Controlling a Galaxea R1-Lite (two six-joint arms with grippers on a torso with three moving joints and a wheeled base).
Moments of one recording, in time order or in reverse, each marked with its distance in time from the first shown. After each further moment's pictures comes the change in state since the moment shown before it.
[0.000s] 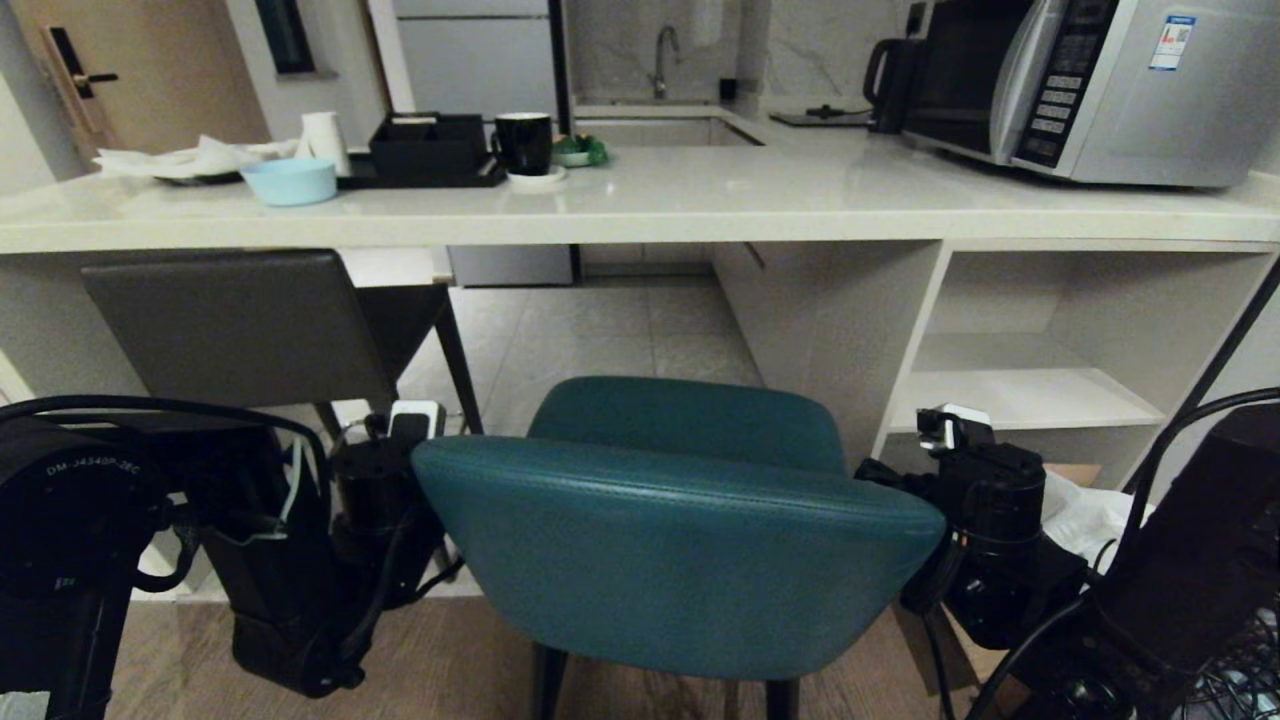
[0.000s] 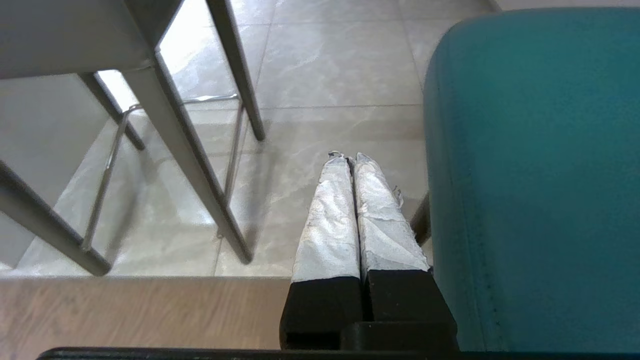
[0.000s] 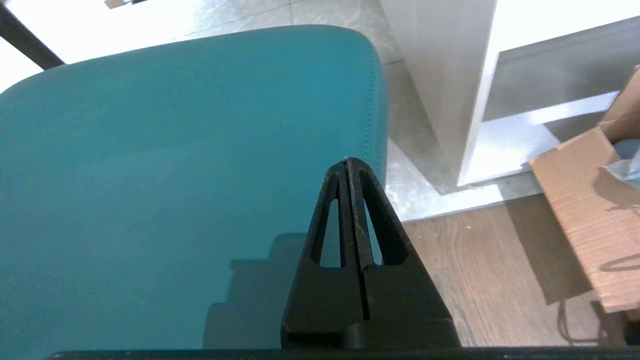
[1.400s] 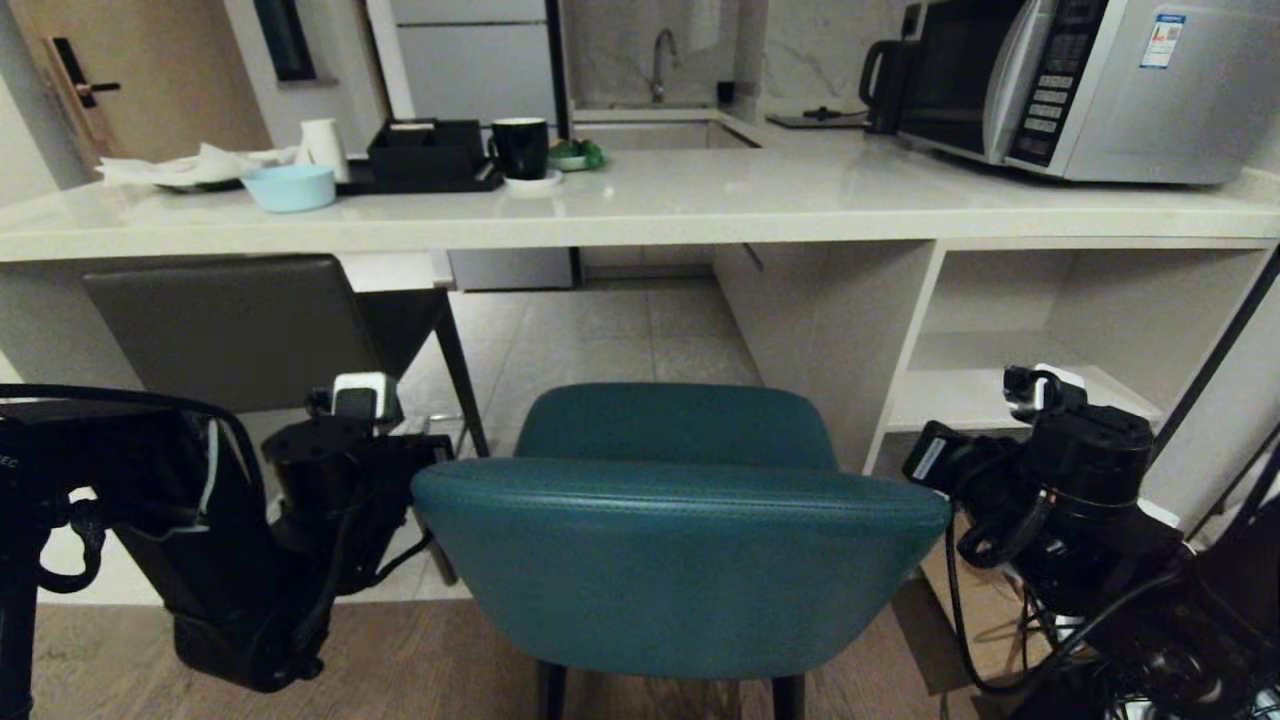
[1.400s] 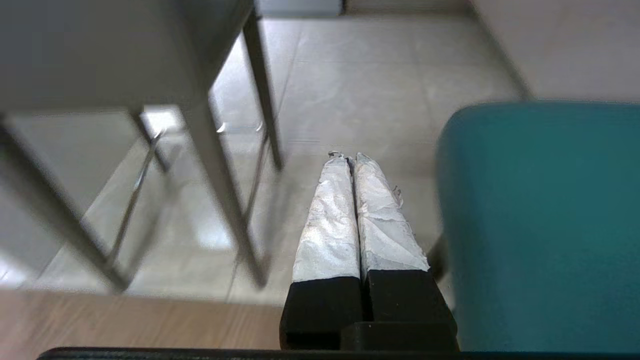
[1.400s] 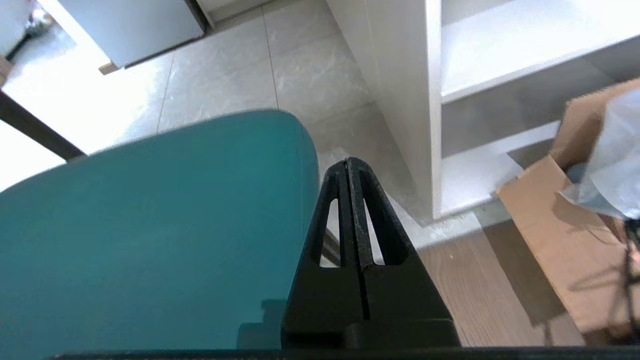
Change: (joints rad) left arm 0.110 -0.100 0.054 -0.014 0.001 -0.011; right arm -0.170 -0.153 0.038 0.025 0.008 -0.023
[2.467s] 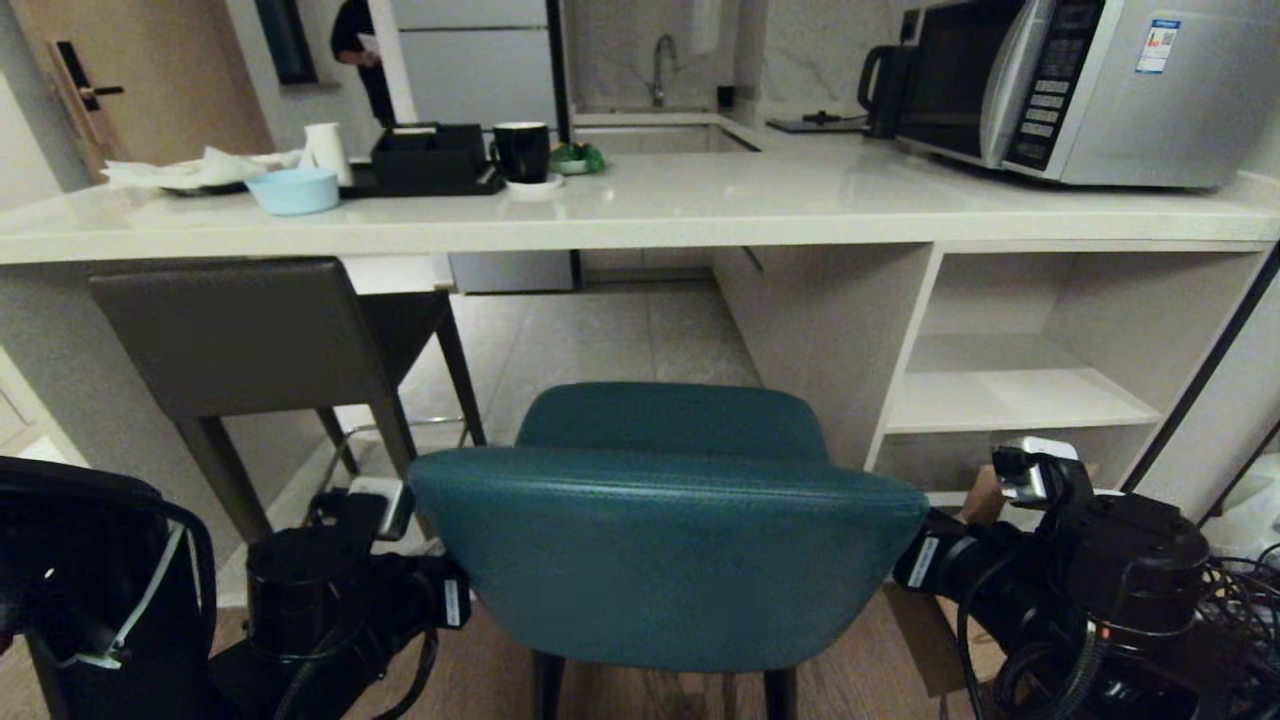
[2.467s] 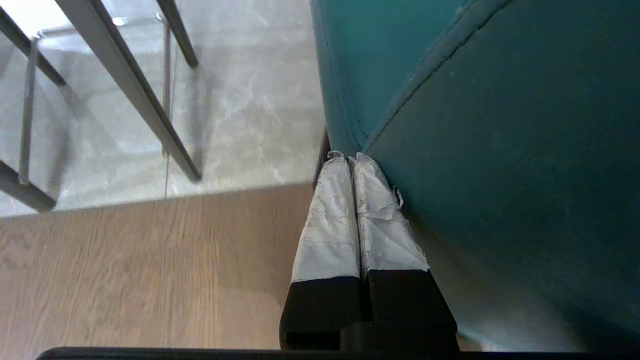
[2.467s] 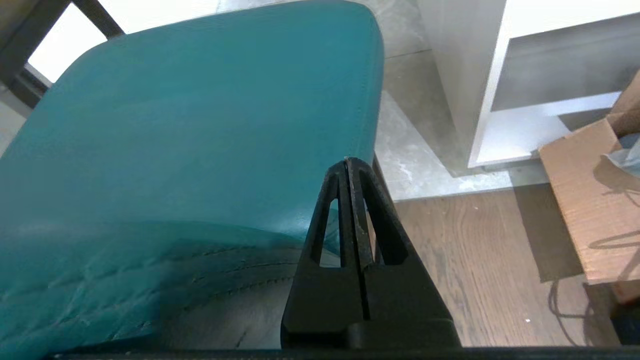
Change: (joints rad) left arm -0.199 -0.109 0.380 0.001 -0.064 -0.117; right arm 0.261 -0.116 0.222 -0.006 -0.003 0.002
